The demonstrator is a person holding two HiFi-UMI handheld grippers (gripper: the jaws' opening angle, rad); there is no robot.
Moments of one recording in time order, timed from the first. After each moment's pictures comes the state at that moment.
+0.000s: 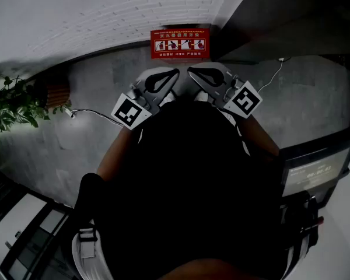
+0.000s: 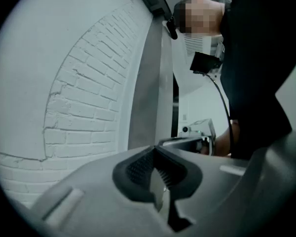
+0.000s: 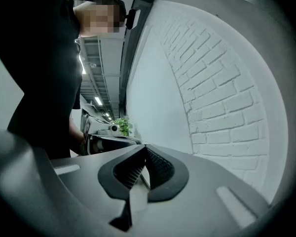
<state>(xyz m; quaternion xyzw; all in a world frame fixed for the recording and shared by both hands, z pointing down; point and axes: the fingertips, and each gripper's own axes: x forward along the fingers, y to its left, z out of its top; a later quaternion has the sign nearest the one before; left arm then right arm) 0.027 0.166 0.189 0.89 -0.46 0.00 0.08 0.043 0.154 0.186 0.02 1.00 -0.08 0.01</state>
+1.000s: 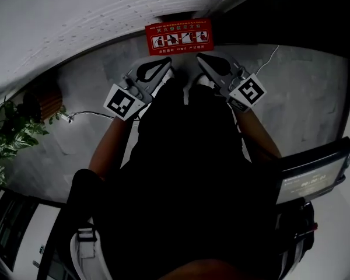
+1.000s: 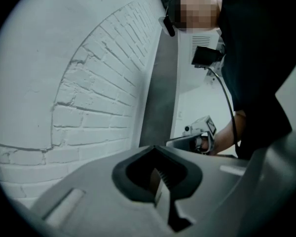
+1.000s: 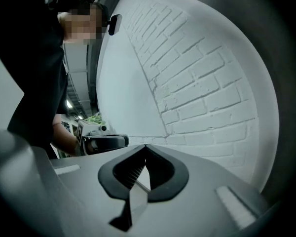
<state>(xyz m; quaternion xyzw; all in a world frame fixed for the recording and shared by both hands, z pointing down) -0.081 0.083 0.266 0.91 -0.40 0.01 0.12 -0.023 0.051 0.275 -0.11 0.98 -0.18 -0.04</state>
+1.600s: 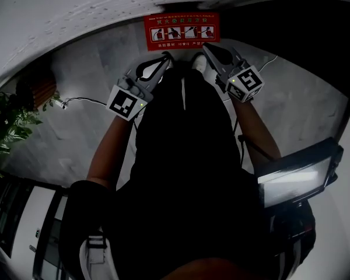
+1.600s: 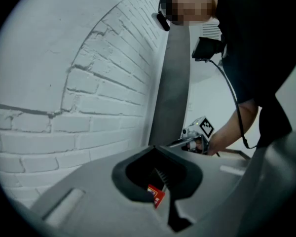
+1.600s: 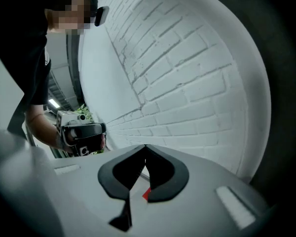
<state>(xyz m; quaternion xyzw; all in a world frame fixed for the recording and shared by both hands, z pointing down) -0.092 0.056 0.372 0.88 -0.45 0.06 0.16 -0.014 -0.007 0.433 -0.15 0.95 -0.25 -0.11</state>
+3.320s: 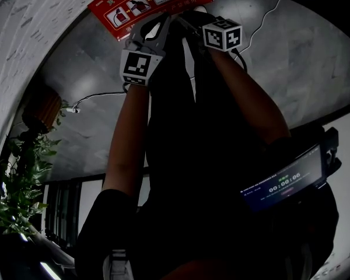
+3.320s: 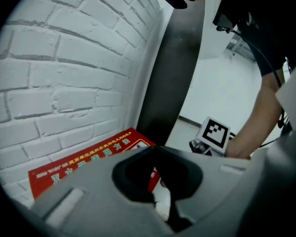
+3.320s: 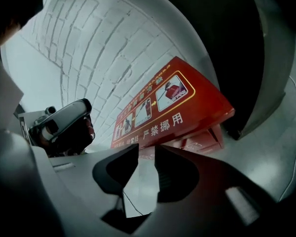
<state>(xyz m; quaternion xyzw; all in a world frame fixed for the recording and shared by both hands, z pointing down) -0.005 0.013 0.659 0.87 -0.40 0.16 0.24 0.027 0.047 0.770 -0.25 0.77 -0.55 -0.19</state>
